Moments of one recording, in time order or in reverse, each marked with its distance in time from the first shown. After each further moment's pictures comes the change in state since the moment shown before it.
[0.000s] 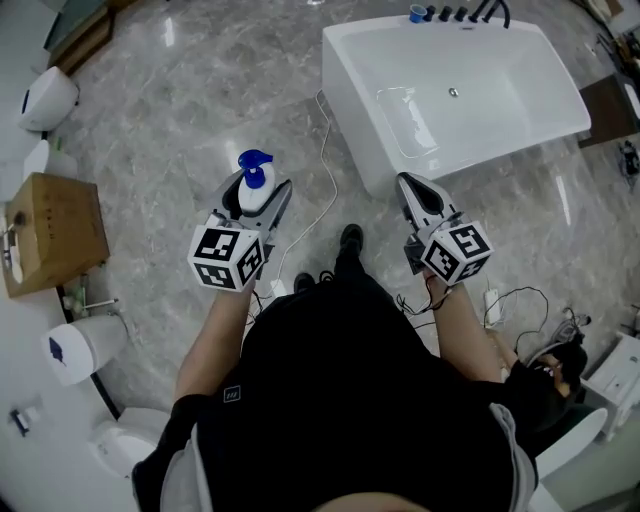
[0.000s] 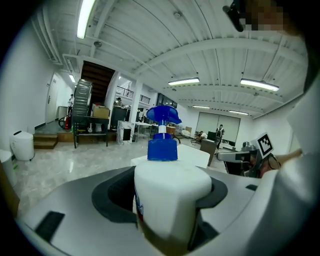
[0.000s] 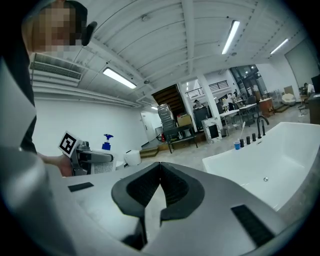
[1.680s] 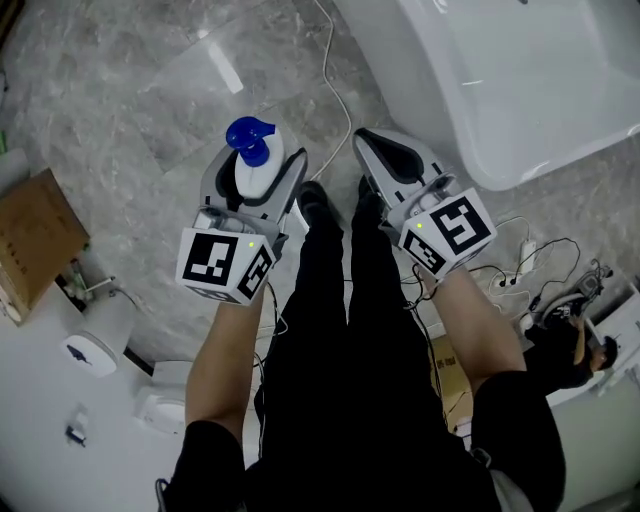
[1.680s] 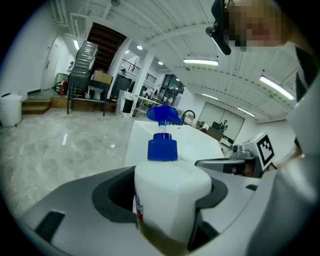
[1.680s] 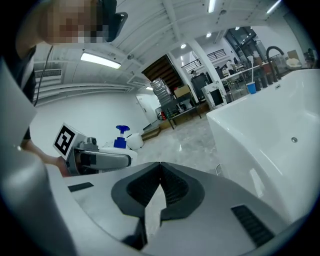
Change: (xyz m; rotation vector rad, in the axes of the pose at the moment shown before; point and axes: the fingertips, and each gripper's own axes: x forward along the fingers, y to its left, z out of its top) left arm 0.321 0.153 -0.230 -0.160 0.198 -0.067; right arm 0.324 -0.158 -0.248 0.145 0.226 0.112
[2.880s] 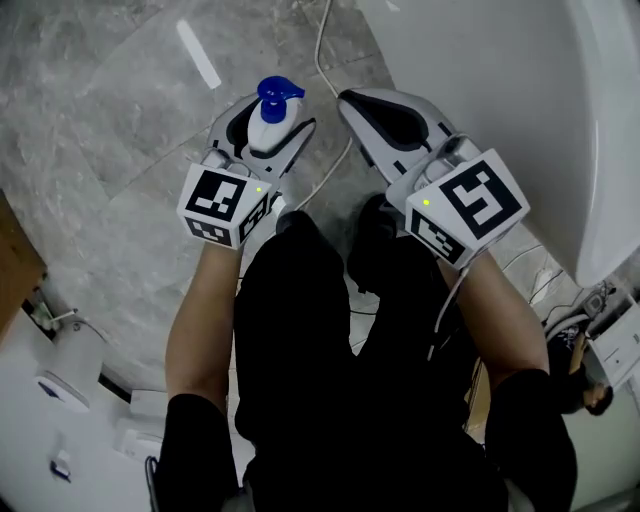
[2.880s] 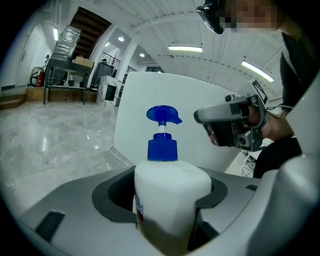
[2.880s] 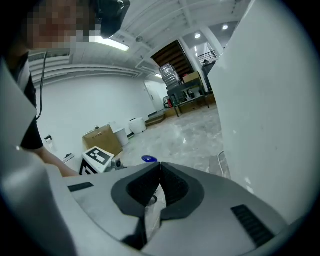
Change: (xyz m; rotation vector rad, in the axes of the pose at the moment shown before) left arm 0.225 0.117 -0.268 0.169 0.049 -0.173; right arm 0.152 -0.133 -0.186 -0.138 0.100 0.068
